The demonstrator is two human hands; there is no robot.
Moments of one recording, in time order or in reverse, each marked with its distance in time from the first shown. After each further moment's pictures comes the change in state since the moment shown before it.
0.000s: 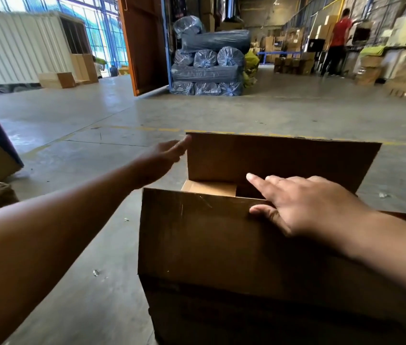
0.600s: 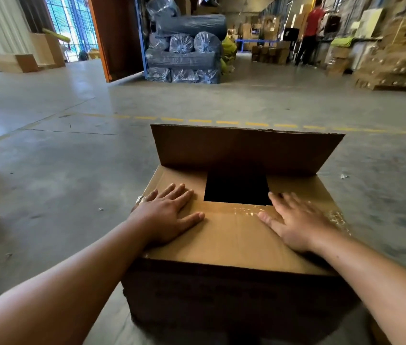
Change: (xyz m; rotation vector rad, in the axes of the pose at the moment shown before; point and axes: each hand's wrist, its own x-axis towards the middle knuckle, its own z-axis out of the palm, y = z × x) left_hand -0.055 -0.027 0.120 0.767 -0.248 0.025; right_hand -0.049 0.049 0.116 0.279 -0.325 0.479
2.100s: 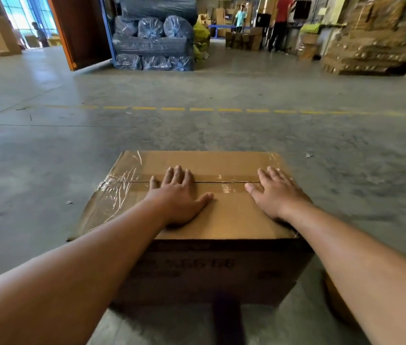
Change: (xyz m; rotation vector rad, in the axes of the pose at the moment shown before) left_hand 0.015 0.106 0.005 0.007 0.008 -0.098; right_hand -0.006 0.039 0.004 0.077 0.086 0.164
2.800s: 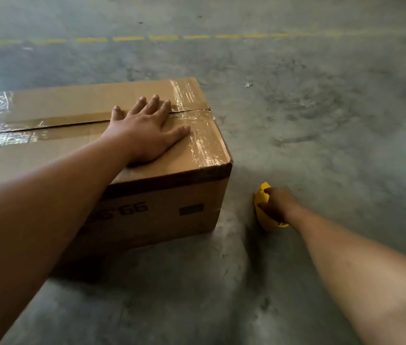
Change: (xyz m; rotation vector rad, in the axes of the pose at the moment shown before) left_hand 0.037 0.124 0.021 0.046 0.045 0.243; right_hand -0.081 0.217 0.147 0.044 -0.288 0.377
